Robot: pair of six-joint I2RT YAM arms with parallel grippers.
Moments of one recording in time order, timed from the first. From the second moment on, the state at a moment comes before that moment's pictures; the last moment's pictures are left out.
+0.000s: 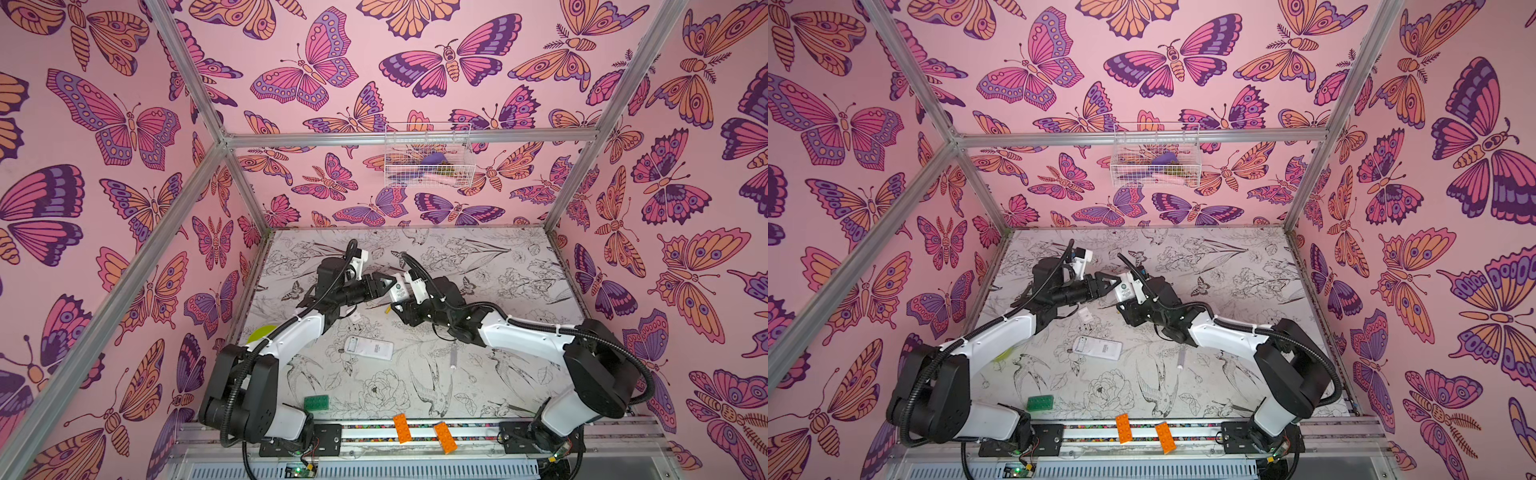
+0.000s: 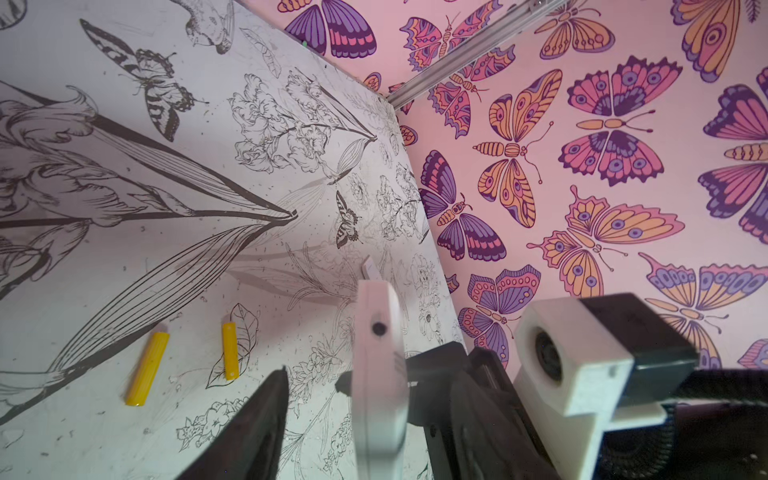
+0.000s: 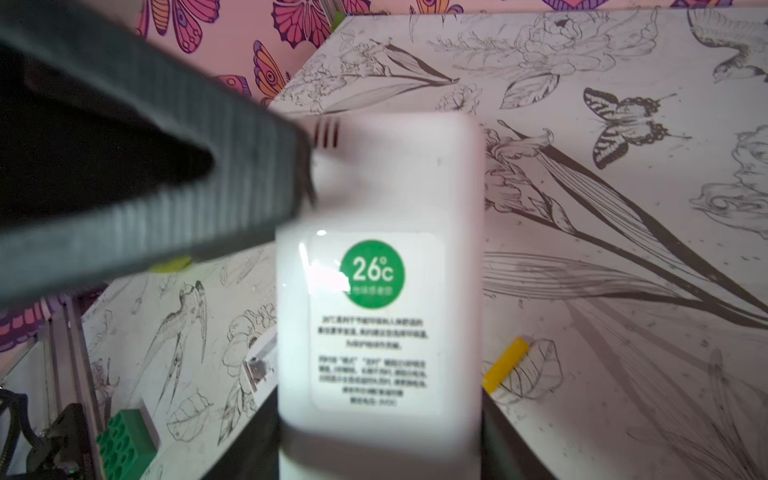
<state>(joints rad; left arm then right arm) -0.30 1.44 0.83 0.17 0.69 -0.71 0.81 1.59 0.93 0.13 -0.09 0.36</state>
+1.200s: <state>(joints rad) -0.14 1.26 1.05 -0.66 0.58 0.04 0.73 1.83 1.18 -0.69 -0.27 -0.71</state>
